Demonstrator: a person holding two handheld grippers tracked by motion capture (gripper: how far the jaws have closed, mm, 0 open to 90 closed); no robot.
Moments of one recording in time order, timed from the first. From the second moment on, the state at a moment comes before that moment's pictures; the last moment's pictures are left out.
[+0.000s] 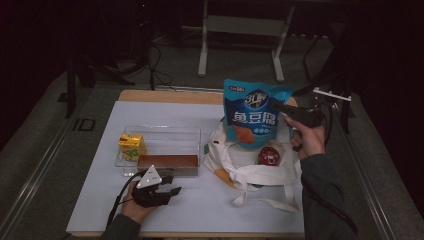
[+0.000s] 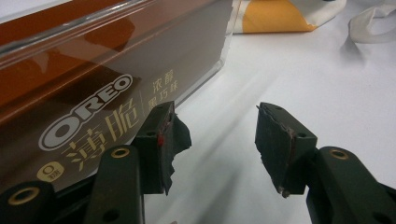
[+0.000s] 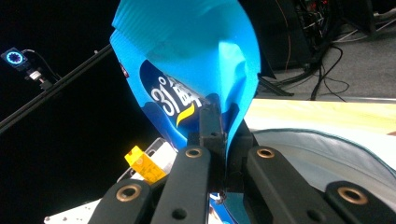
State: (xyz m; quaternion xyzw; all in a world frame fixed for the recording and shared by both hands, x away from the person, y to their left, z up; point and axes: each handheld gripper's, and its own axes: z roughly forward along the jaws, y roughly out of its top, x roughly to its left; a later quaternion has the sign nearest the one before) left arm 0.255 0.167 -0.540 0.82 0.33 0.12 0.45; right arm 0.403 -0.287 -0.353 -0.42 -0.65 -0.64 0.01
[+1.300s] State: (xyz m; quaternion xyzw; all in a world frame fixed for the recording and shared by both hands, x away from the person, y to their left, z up) left arm 0.255 0.167 -0.541 0.82 0.33 0.12 0.45; right arm 0.382 -0.290 -0.340 -0.38 -0.65 -0.65 0.04
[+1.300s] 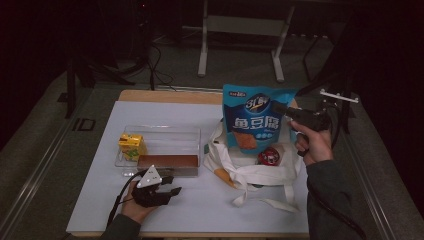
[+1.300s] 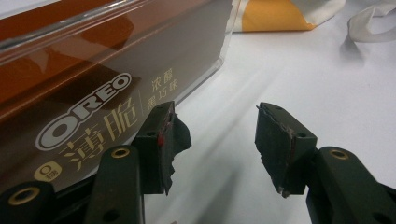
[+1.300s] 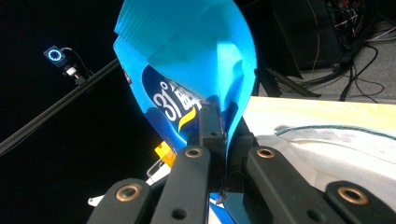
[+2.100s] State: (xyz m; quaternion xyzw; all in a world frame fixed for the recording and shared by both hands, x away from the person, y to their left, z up) left arm 0.255 0.166 -0.541 0.82 0.33 0.12 0.45; right arm 0.372 -0.273 -0.320 -0.34 -0.65 -0.67 0.06
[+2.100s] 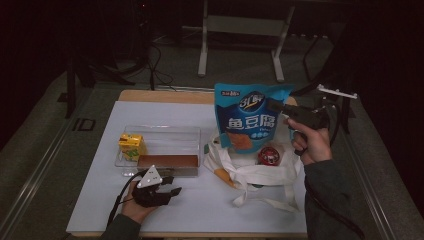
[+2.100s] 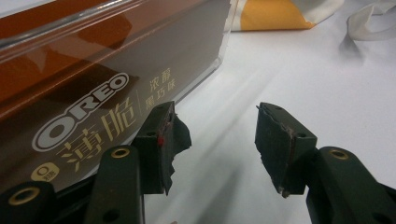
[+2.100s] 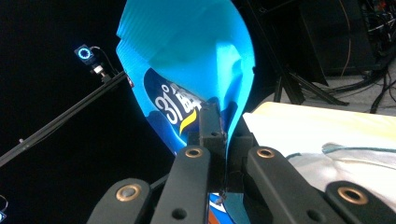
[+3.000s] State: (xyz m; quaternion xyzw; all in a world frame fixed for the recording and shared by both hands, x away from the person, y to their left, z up) left arm 0.255 0.166 -0.541 0.82 0.32 0.12 0.45; right arm 0.372 -0.243 -0.304 -0.32 -0.65 -0.68 0.08
